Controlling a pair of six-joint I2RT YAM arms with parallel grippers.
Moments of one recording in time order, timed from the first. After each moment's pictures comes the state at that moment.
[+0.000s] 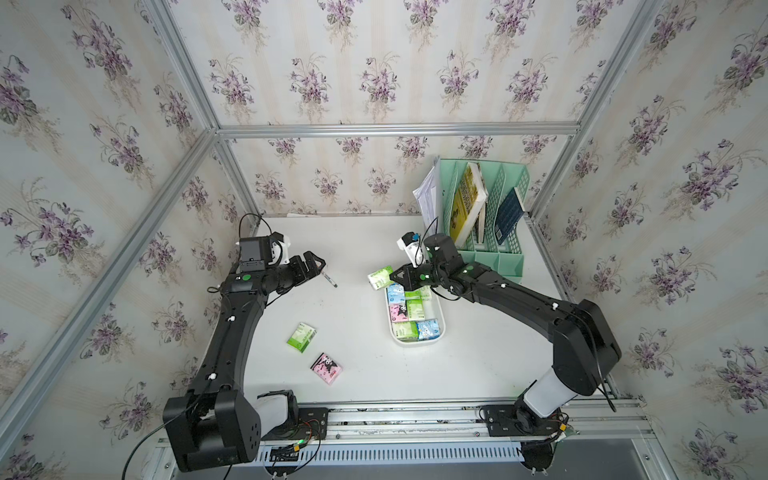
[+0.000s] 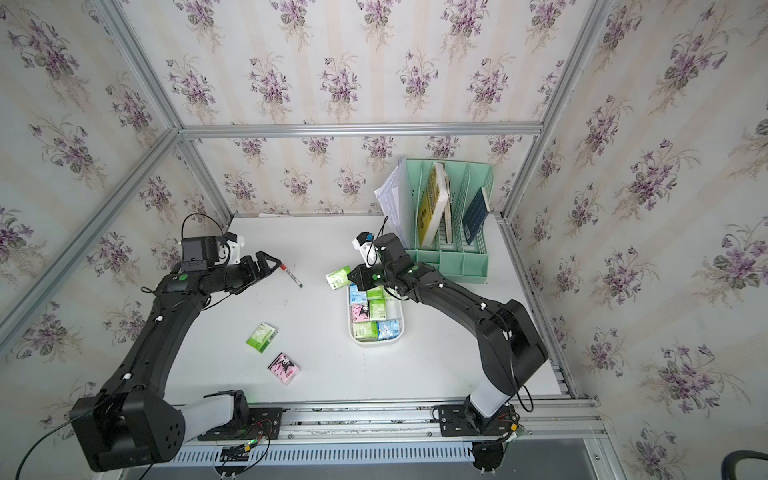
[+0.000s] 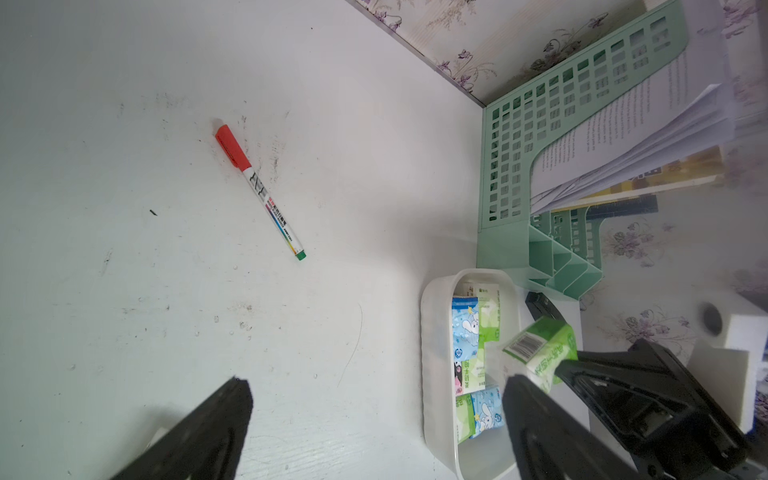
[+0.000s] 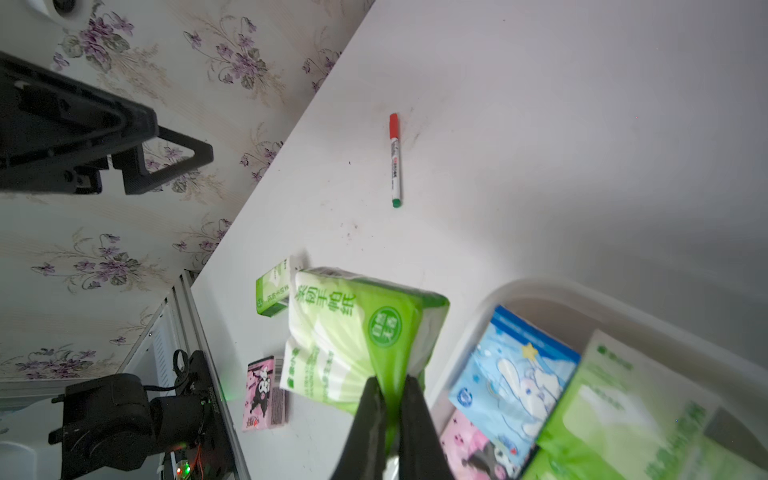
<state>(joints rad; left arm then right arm) 0.12 1.23 1.07 -0.67 0.49 -0.41 0.67 1.60 1.15 -0.23 -0.41 0.34</state>
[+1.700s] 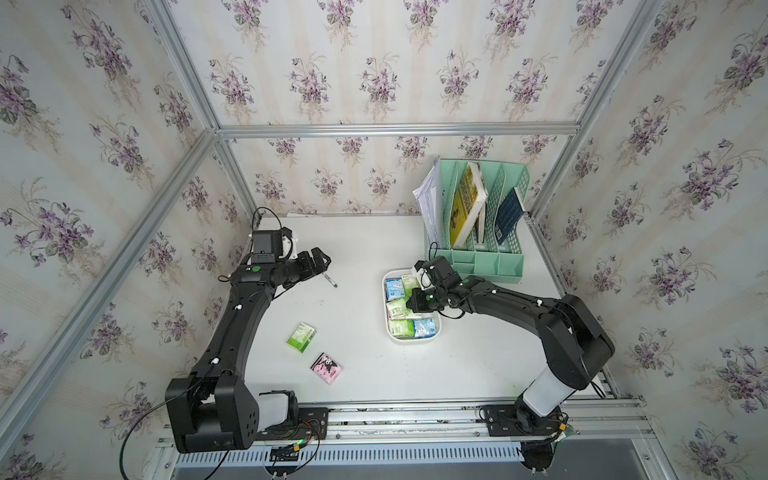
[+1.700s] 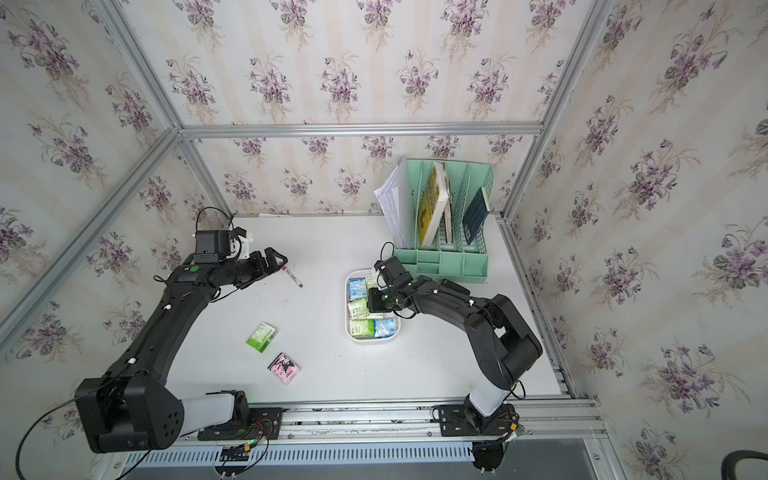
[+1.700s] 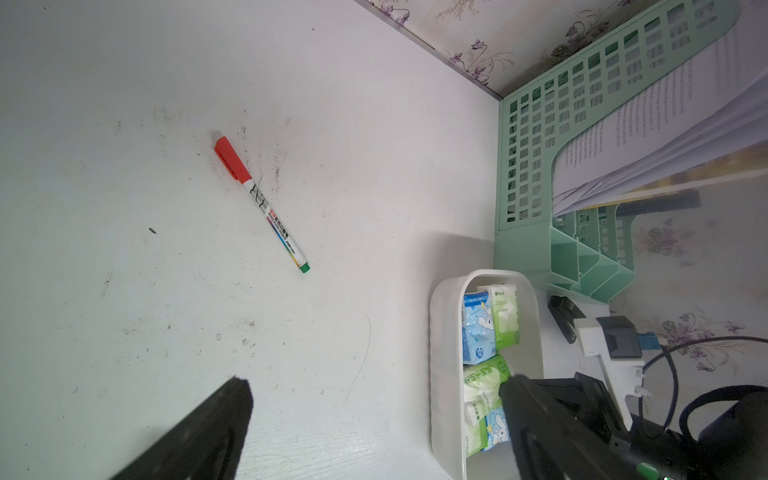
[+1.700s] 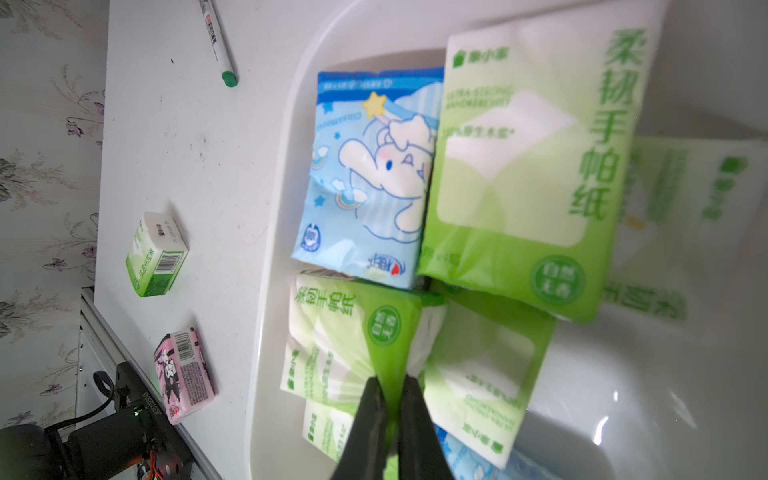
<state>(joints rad) 0.05 1.29 1.11 -0.66 0.40 -0.40 0.67 1.67 1.02 -0.33 -0.31 0.53</state>
